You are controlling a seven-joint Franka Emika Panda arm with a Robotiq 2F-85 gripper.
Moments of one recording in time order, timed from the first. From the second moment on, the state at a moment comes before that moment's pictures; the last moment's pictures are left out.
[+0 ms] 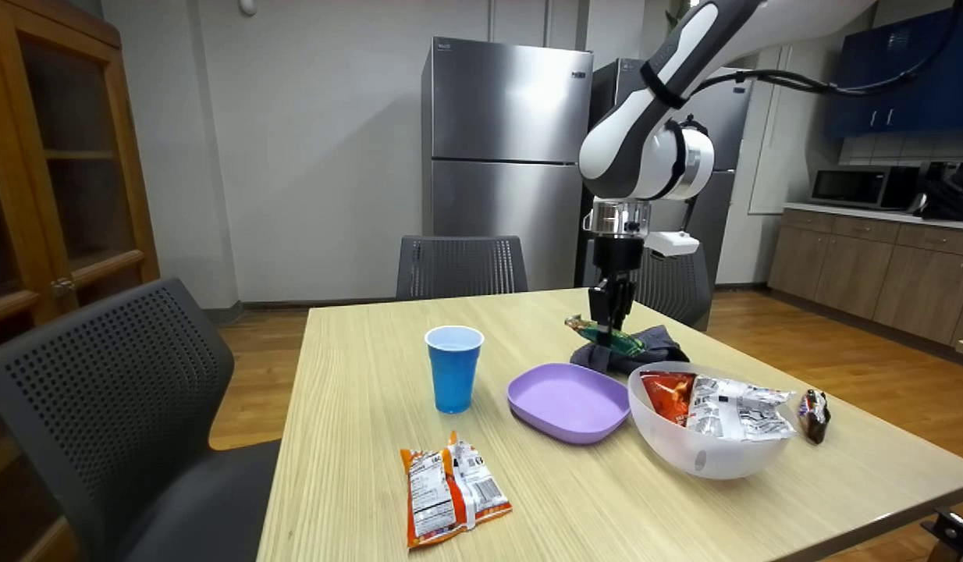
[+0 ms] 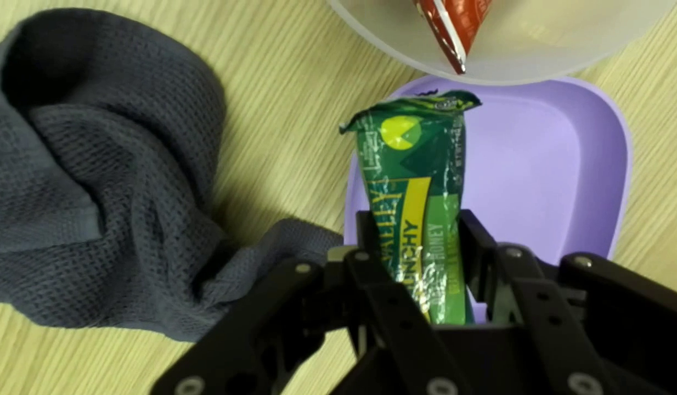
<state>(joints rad) -0.12 0.50 0.09 -1.95 0.00 2.35 -0.57</state>
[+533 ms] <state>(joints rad) -0.10 0.53 0.09 -1.96 0.00 2.37 -0.53</state>
